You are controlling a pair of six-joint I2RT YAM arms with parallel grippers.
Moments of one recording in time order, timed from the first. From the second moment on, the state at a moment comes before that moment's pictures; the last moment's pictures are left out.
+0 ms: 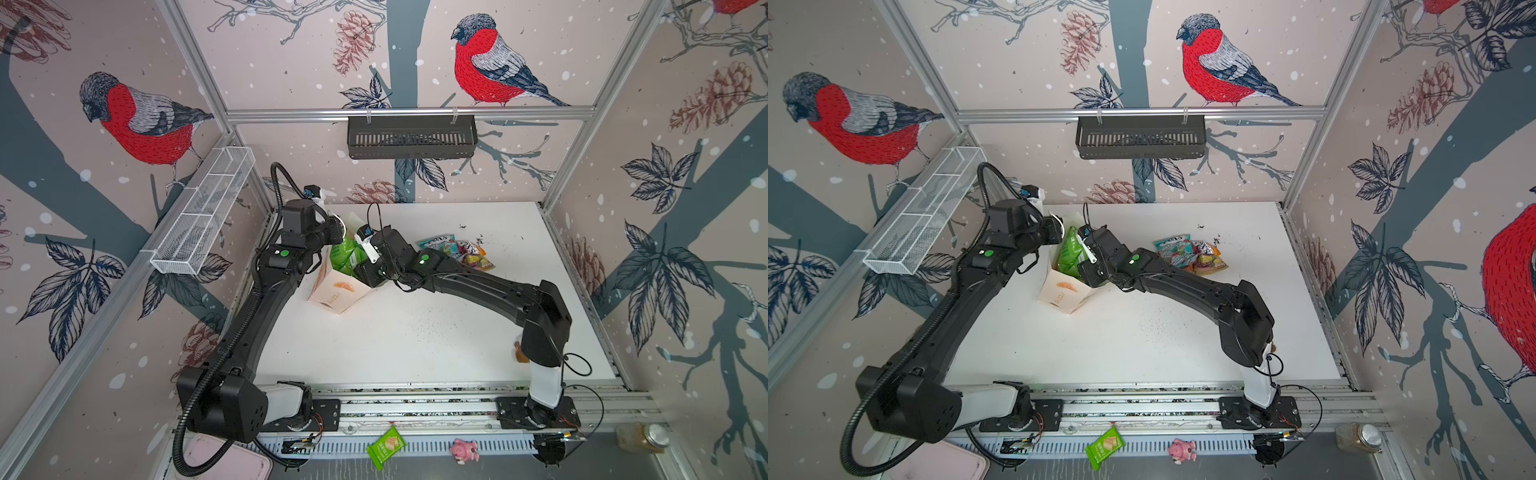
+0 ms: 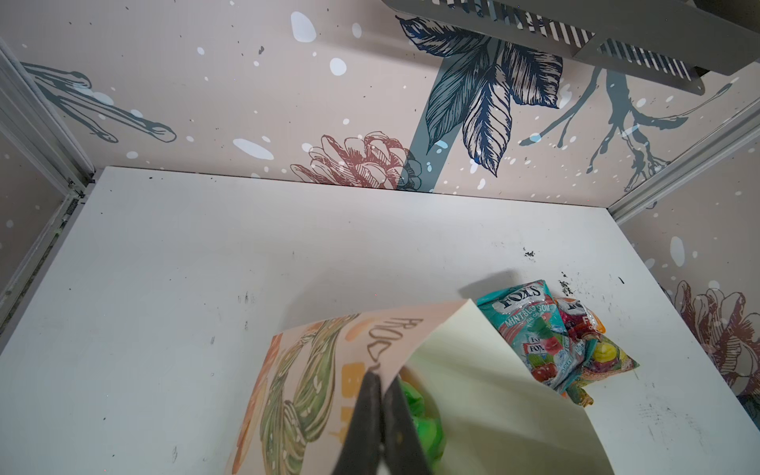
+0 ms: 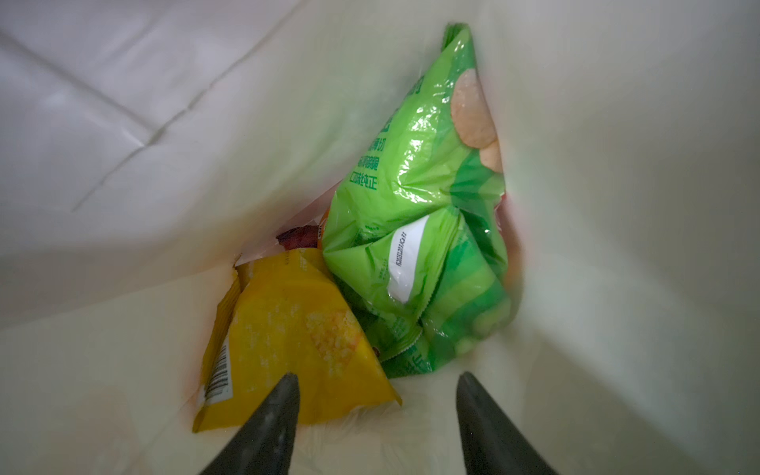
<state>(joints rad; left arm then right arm) -0.18 1.30 1.26 -0.41 0.10 -0.25 1.00 1.95 1.72 -0.44 0.00 0.24</state>
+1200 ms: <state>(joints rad) -0.20 1.31 1.25 -0.40 0.15 -0.26 0.99 2.24 2.00 -0.57 -0.08 0.29</state>
